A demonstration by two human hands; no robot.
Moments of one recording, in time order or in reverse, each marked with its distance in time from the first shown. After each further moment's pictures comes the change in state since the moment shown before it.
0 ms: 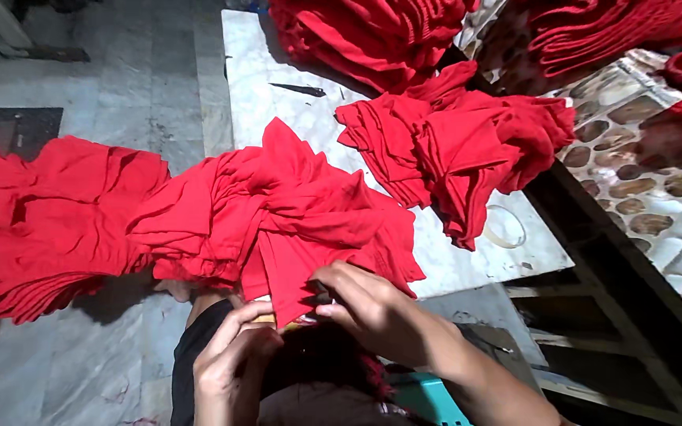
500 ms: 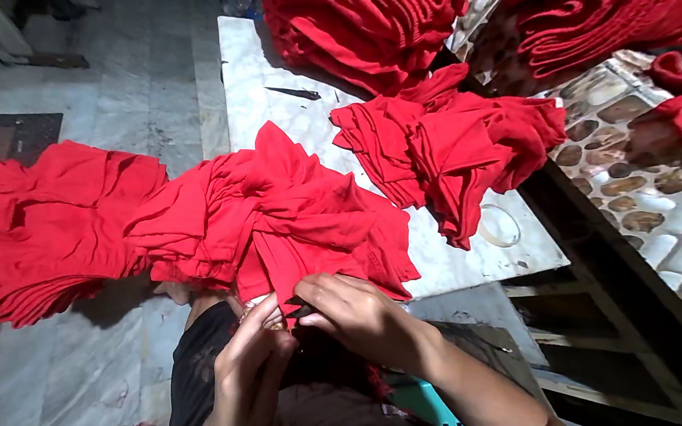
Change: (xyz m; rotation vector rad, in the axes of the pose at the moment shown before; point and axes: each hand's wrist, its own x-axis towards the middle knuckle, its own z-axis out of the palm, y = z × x) left_hand 0.005 -0.003 0.017 -0.022 -0.067 0.143; right_hand -0.002 0.001 0.013 -0.091 0.044 -0.117
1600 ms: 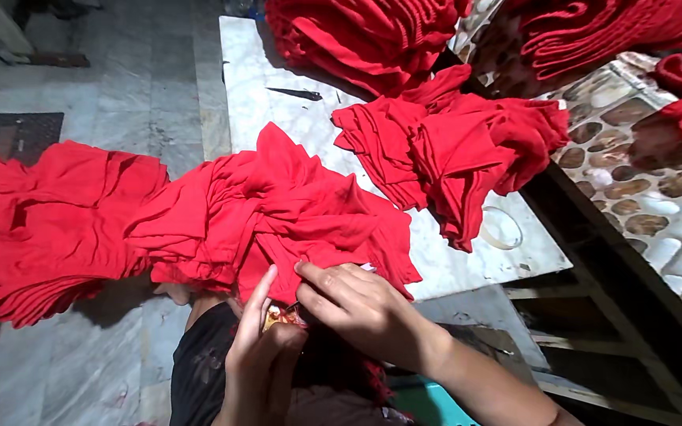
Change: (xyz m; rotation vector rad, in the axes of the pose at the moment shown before) left_hand 0.007 0.000 0.010 -0.021 0.007 -0.022; right_hand 0.009 0.001 -0.005 -0.337 0.064 -0.139
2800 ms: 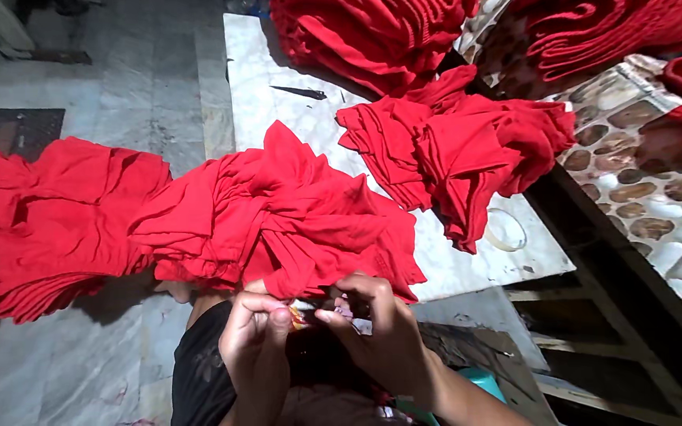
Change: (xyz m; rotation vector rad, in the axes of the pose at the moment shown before) left_hand 0.020 -0.002 0.019 -0.245 0.367 -0.017; right_hand -0.013 -0.027 0.003 0.353 0.193 0.460
